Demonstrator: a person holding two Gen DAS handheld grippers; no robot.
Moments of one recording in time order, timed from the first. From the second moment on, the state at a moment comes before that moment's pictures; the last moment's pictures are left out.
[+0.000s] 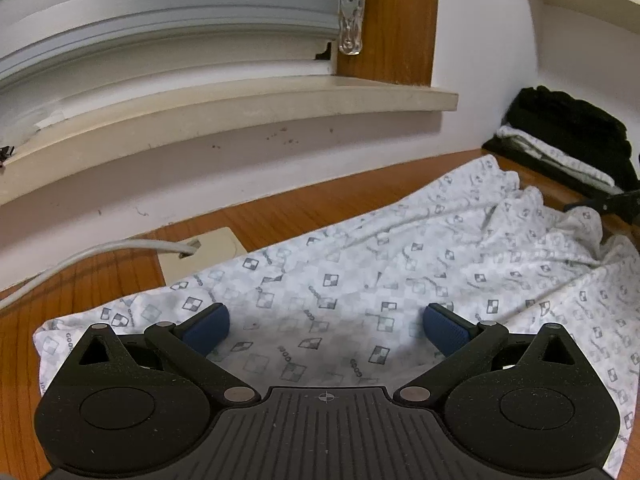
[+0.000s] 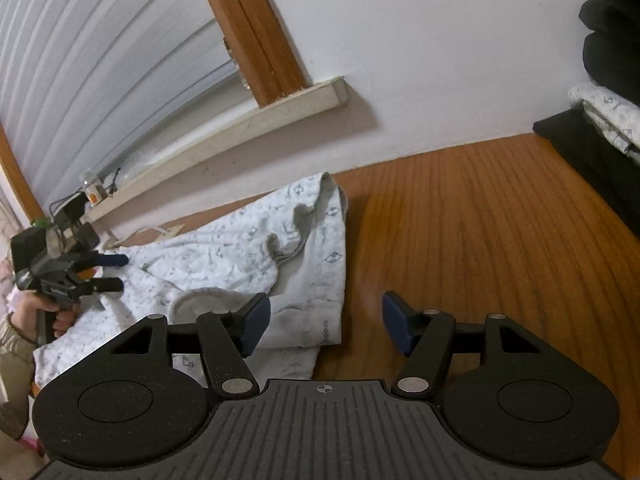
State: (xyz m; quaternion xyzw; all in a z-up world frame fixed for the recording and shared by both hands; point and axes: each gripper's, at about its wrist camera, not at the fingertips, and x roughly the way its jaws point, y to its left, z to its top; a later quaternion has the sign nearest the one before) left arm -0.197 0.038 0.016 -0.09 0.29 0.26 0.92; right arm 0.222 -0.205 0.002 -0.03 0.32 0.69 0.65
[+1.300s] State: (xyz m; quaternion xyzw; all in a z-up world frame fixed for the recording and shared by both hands) left arm -0.290 -0.032 0.029 -0.04 0.30 0.34 0.89; right arm 0.199 -0.194 0.020 -0.01 0.30 0.72 0.63
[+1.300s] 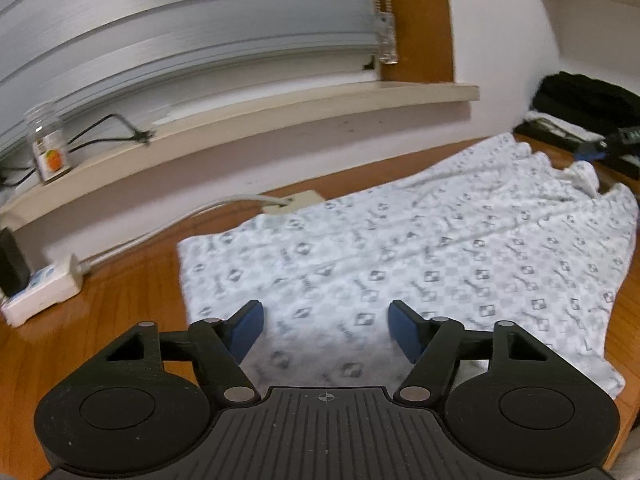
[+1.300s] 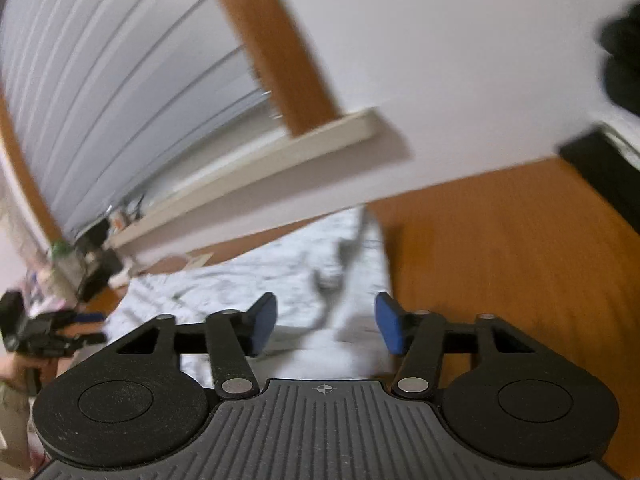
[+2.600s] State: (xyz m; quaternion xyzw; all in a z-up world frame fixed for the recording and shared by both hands) left arm 0.035 -0.024 0.040 -0.03 0.34 0.13 0.93; right arm 0.167 -0.235 -0.003 -0.13 0.31 0.74 0.58
